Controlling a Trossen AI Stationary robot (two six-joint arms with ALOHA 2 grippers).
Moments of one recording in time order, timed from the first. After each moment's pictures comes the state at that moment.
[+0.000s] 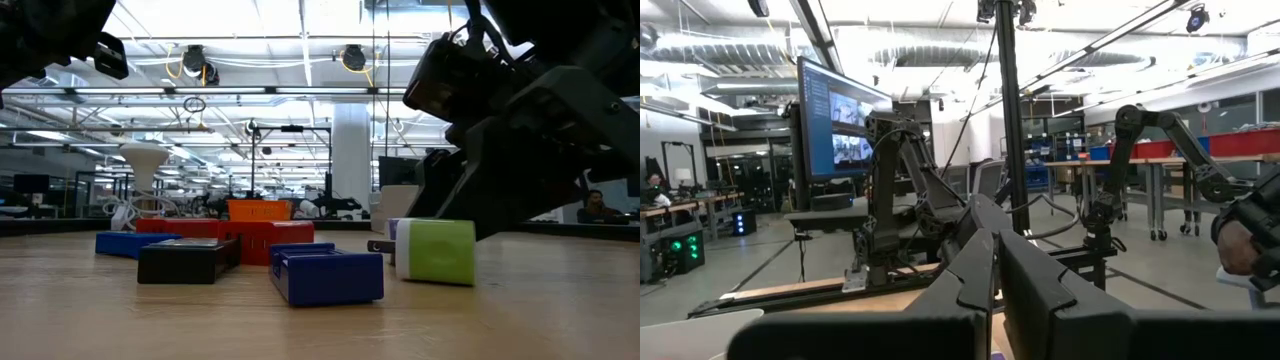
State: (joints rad) left arm 0.01 0.01 0.02 0.32 0.32 -0.01; right arm 0.45 1.84 0.80 0.27 0.24 0.37
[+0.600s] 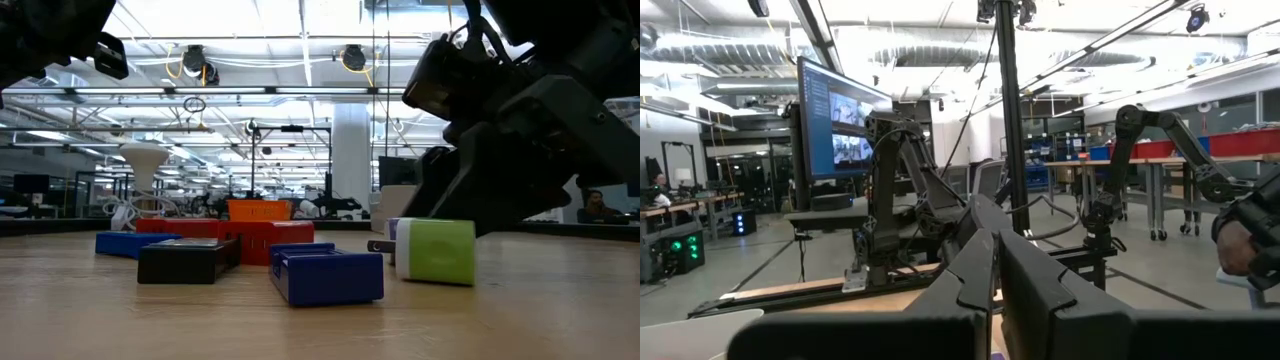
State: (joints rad) left arm 0.01 0.01 0.02 0.32 0.32 -0.01; right arm 0.45 1.84 0.80 0.27 0.28 0.36
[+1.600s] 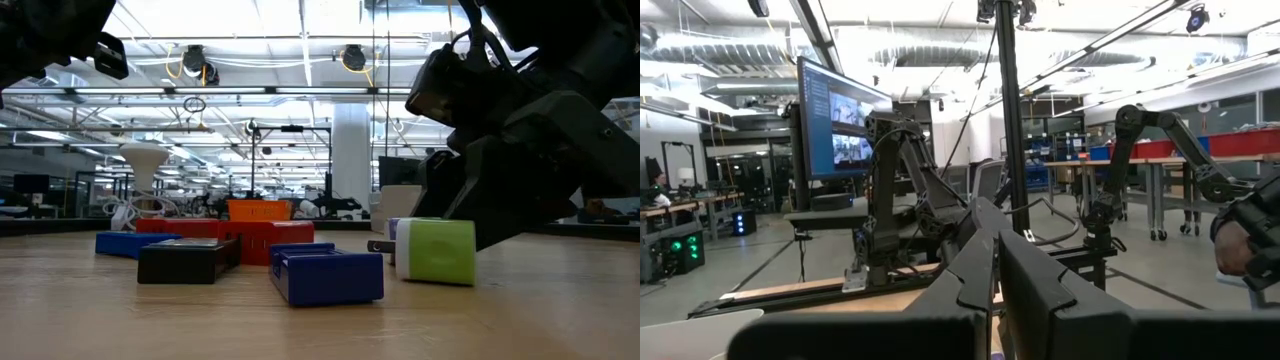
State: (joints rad) left arm 0.01 0.01 0.02 0.32 0.32 -0.01; right arm 0.45 1.84 0.80 0.23 0.28 0.35
